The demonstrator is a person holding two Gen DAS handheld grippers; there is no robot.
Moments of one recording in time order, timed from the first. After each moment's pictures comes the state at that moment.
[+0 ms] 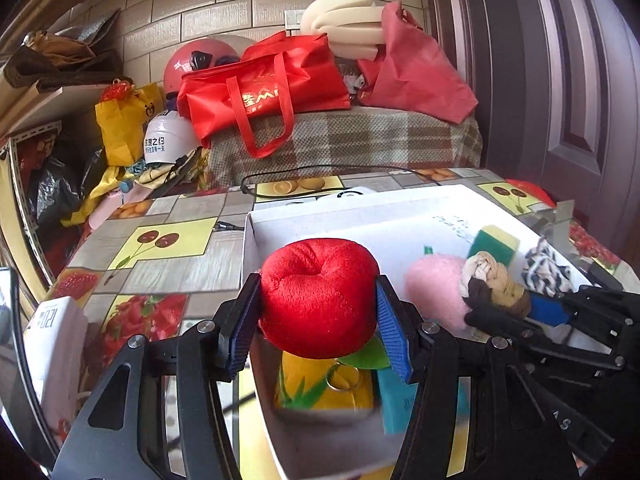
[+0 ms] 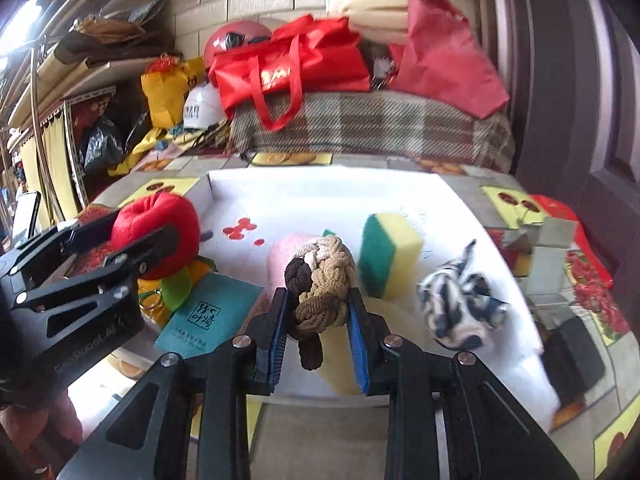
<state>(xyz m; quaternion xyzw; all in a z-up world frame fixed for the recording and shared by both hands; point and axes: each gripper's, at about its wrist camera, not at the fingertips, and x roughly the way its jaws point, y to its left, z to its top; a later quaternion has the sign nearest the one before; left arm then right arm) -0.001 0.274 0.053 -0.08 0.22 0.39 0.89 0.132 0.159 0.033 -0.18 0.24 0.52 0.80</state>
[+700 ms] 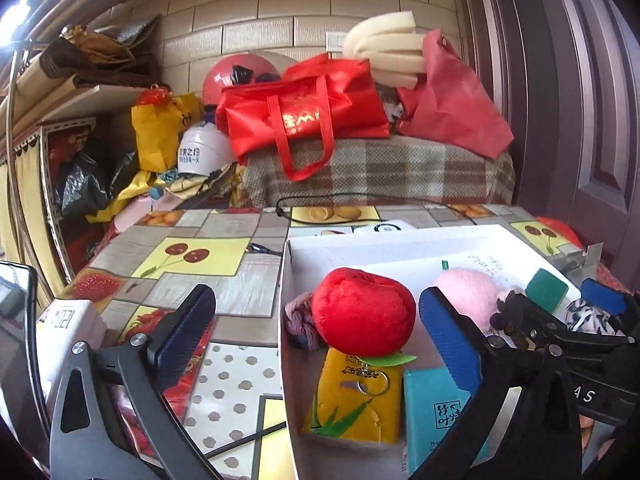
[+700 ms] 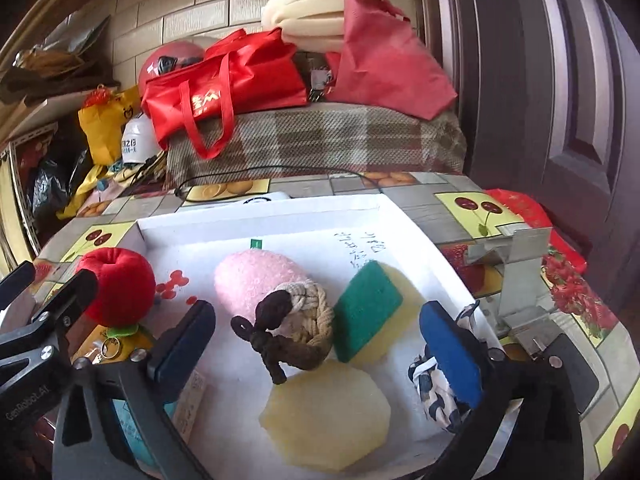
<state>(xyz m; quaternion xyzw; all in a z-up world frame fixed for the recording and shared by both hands) -0.015 0.282 0.060 -0.08 0.16 0.45 0.87 0.158 0.163 0.048 -0.12 0.20 0.43 0.87</state>
